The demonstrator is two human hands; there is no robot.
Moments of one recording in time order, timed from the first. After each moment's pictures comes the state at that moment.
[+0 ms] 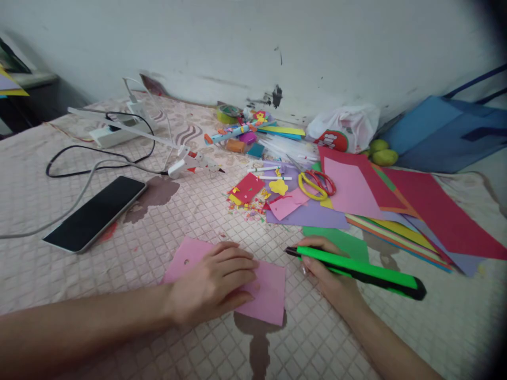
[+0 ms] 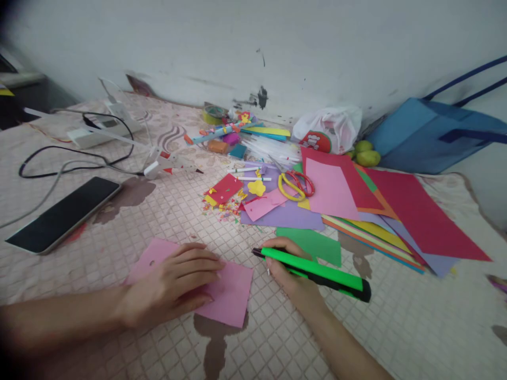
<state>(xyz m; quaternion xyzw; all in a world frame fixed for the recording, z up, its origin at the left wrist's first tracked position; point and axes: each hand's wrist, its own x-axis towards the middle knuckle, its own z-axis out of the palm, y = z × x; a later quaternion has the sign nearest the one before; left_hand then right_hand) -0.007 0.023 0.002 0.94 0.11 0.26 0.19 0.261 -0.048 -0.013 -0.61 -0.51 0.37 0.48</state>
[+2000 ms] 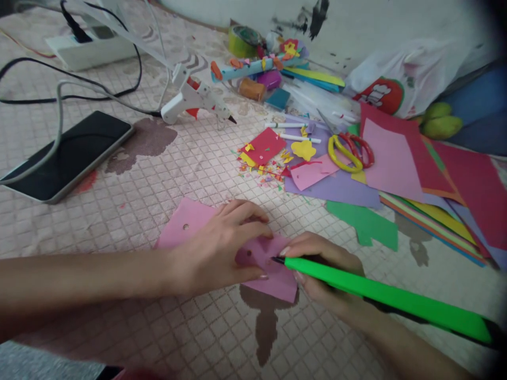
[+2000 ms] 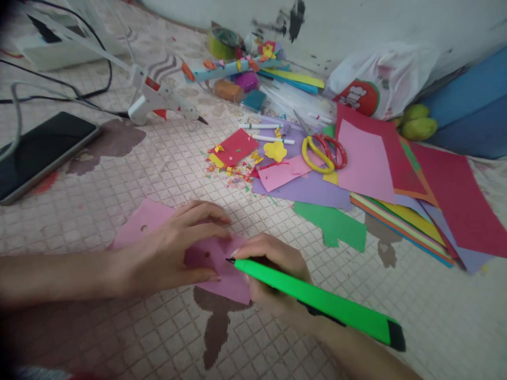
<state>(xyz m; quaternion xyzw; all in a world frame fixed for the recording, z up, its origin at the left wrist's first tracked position) 0.003 0.025 0.005 0.88 0.24 0.21 0.35 0.215 -0.052 0.008 -0.50 -0.70 0.32 0.40</state>
